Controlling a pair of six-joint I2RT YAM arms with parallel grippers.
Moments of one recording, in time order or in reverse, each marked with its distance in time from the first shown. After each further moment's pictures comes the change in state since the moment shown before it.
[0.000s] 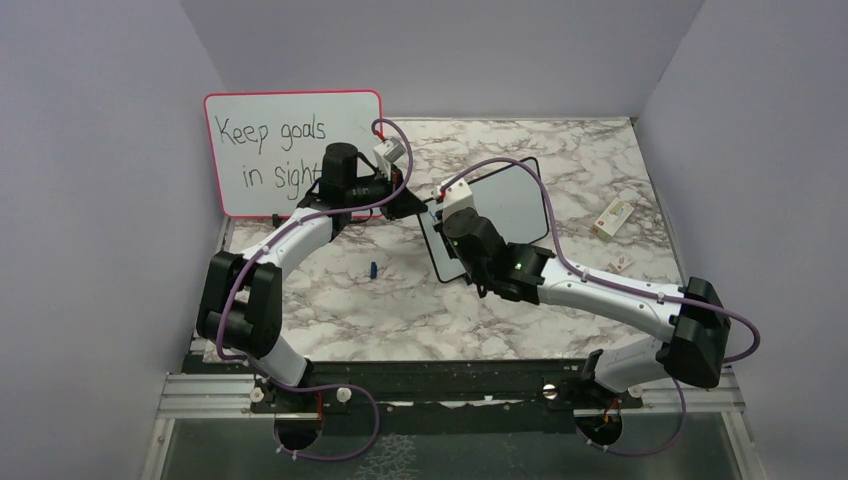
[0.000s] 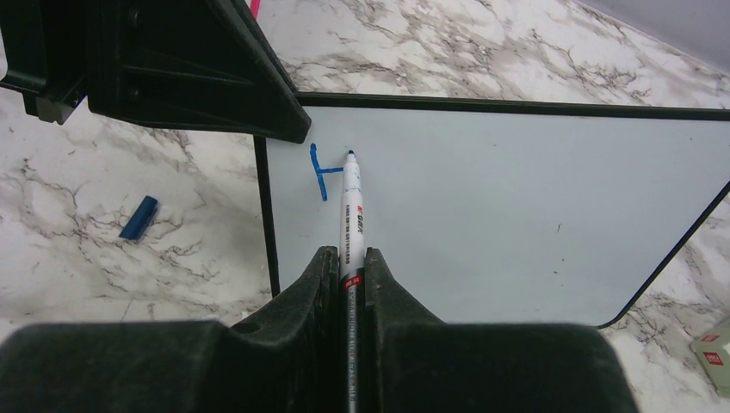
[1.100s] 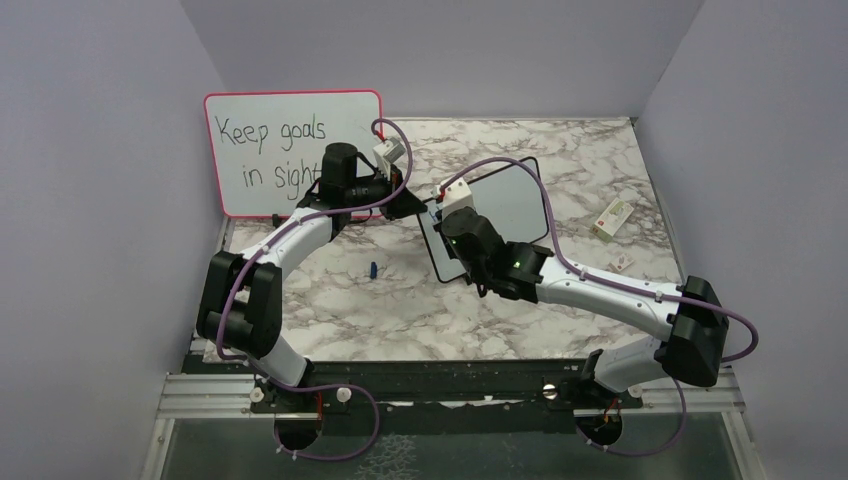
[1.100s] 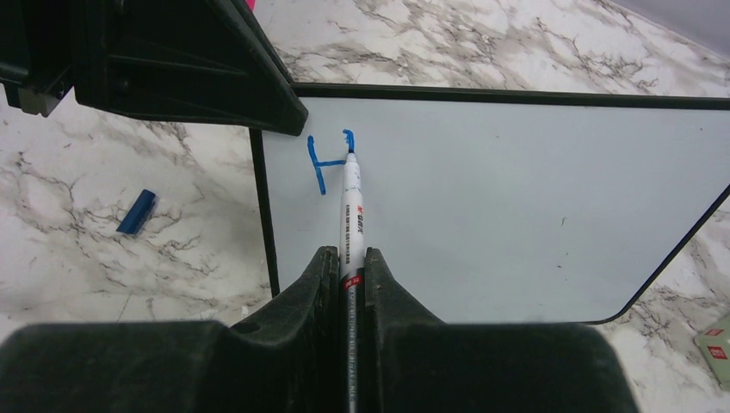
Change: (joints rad) left arm 0.000 0.000 0.000 -0.003 0.001 0.001; right arm -0.012 0.013 0.008 -0.014 -0.007 0.011
